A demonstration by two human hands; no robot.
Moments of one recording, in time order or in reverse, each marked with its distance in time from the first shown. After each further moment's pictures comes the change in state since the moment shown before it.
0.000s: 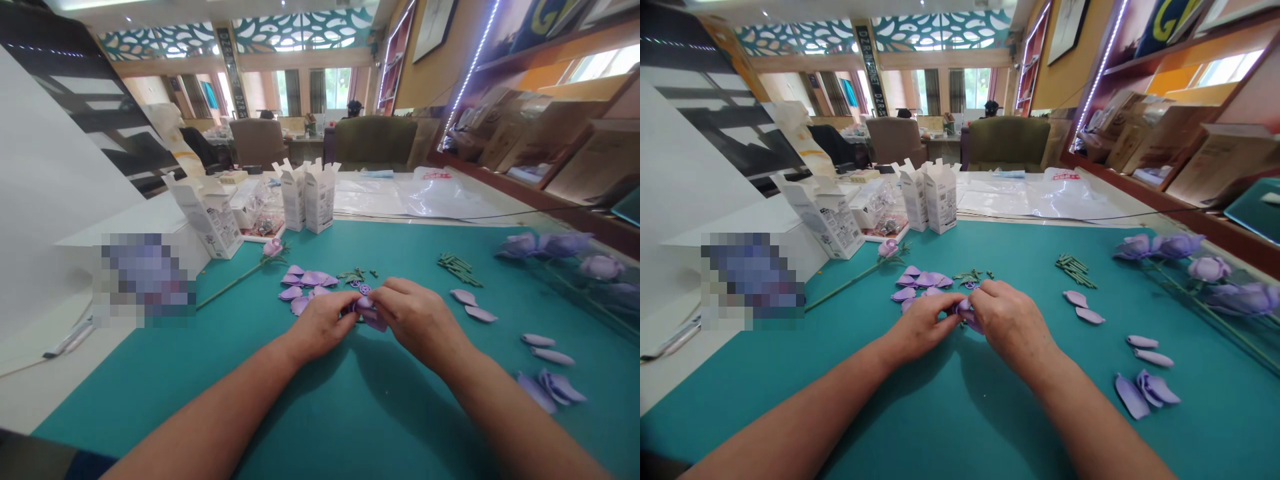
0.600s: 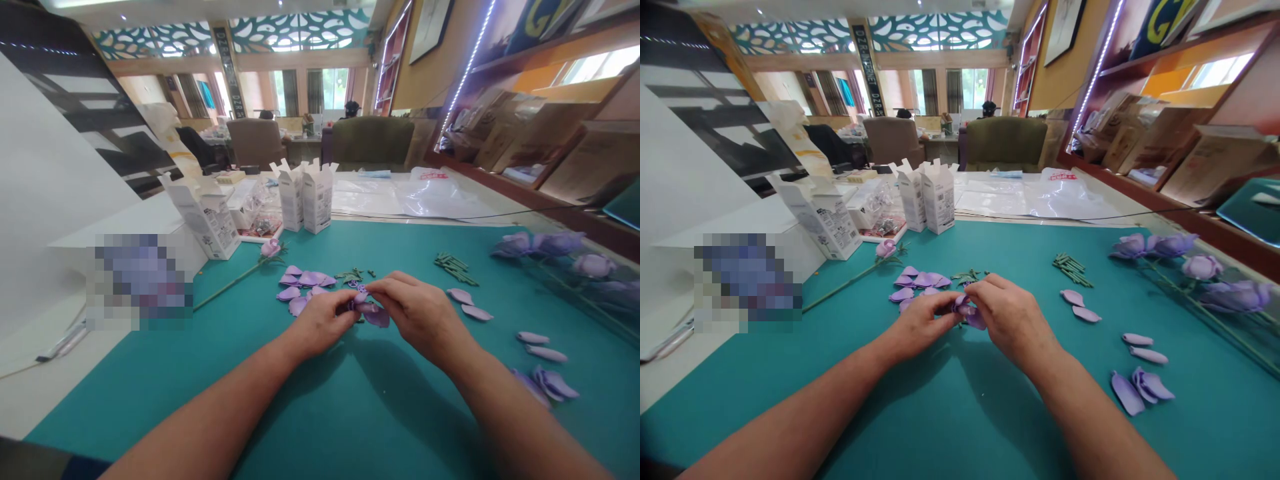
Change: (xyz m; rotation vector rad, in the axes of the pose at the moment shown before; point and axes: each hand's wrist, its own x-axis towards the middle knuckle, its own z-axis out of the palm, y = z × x) left_hand 0.003 0.007 -0.003 -0.288 -0.027 -0.114; right_hand 0.007 -0.005 -0.014 0.296 0.003 0.207
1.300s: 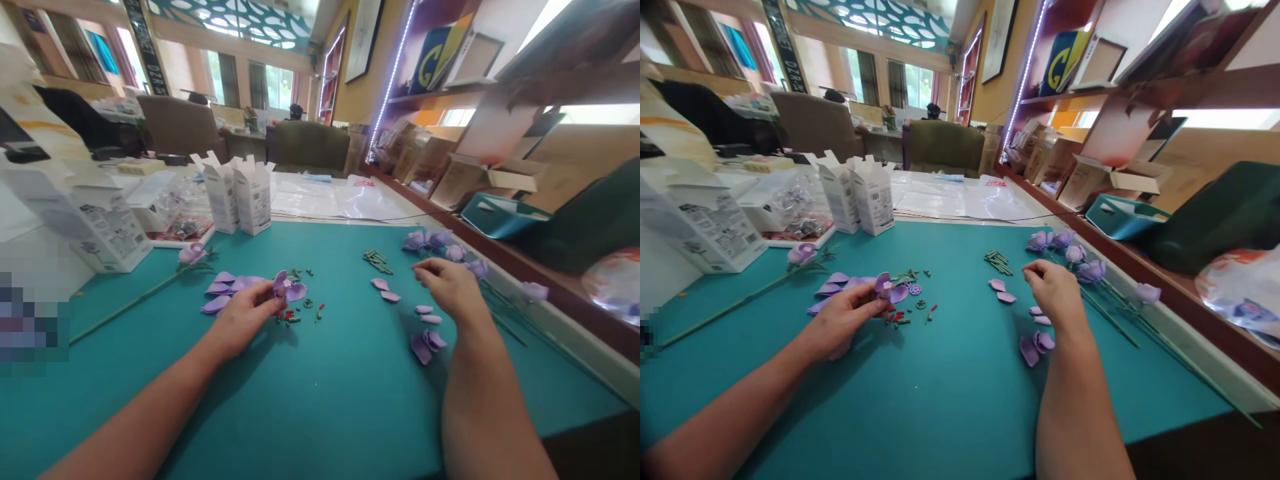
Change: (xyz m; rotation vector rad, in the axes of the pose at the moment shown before) left_hand 0.013 -0.025 -0.006 -0.331 0.113 -0.175; right_hand -0.064 0.103 -0.099 -0.339 0.191 0.866
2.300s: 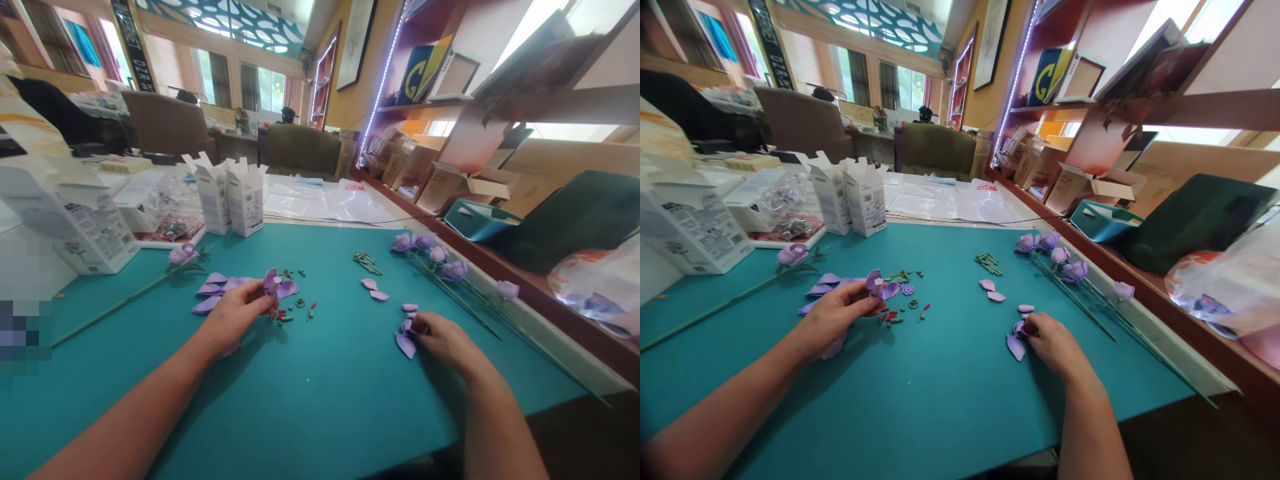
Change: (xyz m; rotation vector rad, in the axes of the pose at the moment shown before) left_hand -0.003 0.010 0.002 -0.119 0.064 -0.070; right_hand -0.064 0.067 0.005 -0.144 -0.404 -0.150
